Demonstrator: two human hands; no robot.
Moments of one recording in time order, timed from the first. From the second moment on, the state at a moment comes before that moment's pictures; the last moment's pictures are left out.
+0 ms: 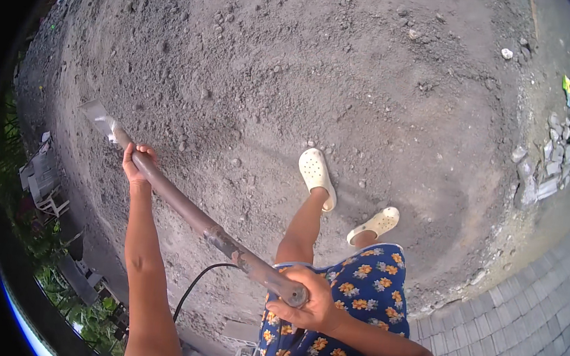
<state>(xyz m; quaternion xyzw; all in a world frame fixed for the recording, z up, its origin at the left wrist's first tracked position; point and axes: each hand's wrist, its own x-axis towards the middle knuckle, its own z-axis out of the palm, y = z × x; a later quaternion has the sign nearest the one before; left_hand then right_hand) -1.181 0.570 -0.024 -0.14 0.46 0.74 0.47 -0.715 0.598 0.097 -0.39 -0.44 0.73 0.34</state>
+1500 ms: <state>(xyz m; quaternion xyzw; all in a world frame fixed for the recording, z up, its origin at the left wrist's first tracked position) -1.069 0.655 -0.118 -0.22 0.10 0.72 0.65 -0.637 0.593 0.073 -0.51 -0.52 0.57 0.39</state>
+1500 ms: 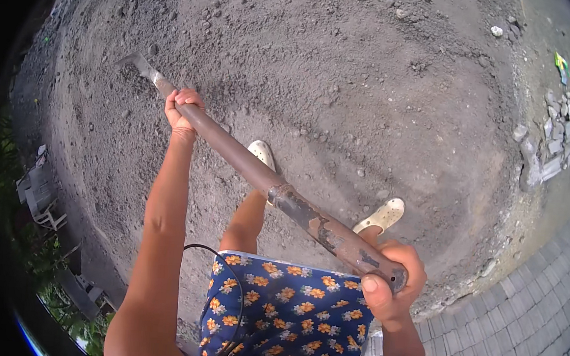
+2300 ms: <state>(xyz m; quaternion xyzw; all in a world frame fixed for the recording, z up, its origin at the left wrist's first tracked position) -0.626 0.527 -0.204 -0.50 0.38 0.33 0.71 -0.350 0.419 0.134 -0.88 -0.01 0.35 0.31</state>
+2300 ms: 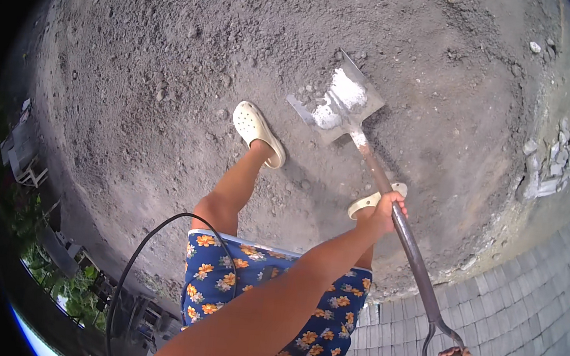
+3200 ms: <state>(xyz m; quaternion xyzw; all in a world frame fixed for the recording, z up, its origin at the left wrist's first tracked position) -0.995 0.647 -0.242 -0.47 0.34 0.59 0.56 -0.664 0.689 0.045 -0.82 -0.28 0.46 0.21</state>
